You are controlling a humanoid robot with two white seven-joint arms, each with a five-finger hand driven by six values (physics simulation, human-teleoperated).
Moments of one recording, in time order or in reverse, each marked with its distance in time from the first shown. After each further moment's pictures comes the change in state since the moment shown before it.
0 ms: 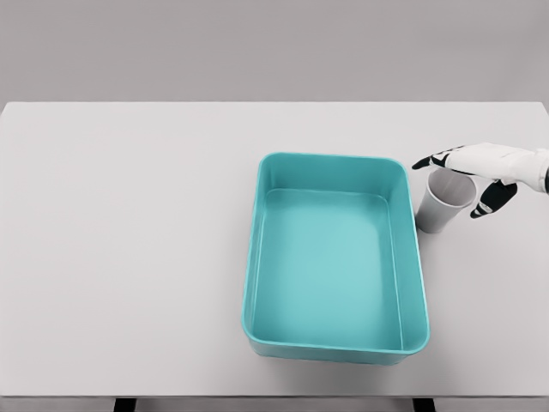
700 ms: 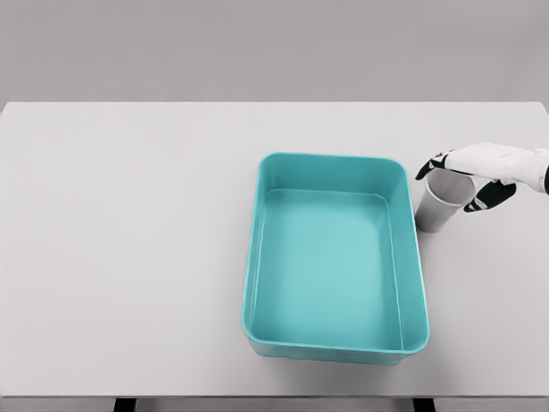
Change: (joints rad) left arm 0.000 0.000 0.000 0.000 0.000 0.000 0.000; right arm -0.002 -0.004 0.001 -0.008 0.000 -0.001 0.000
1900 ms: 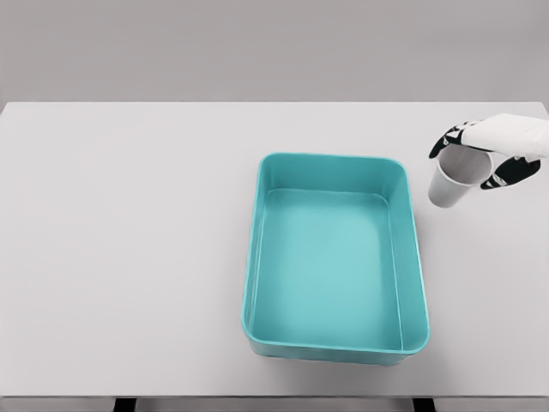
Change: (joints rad) left arm 0.000 0.000 0.000 0.000 0.000 0.000 0.000; right arm -0.080 -0.068 -0.015 -0.044 -0.021 -0.062 0.000
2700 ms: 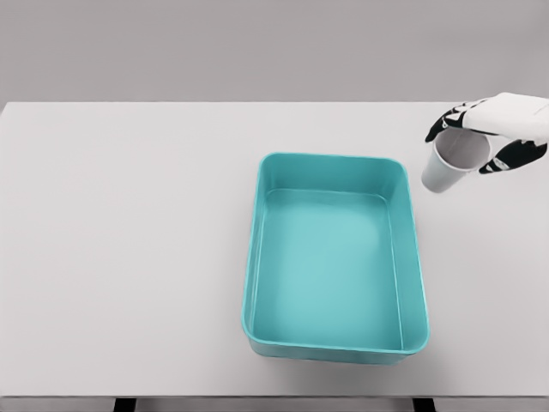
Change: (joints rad) left arm 0.000 0.000 0.000 0.000 0.000 0.000 0.000; right arm -0.037 -0.009 -0.028 0.000 -0.051 -0.081 0.000
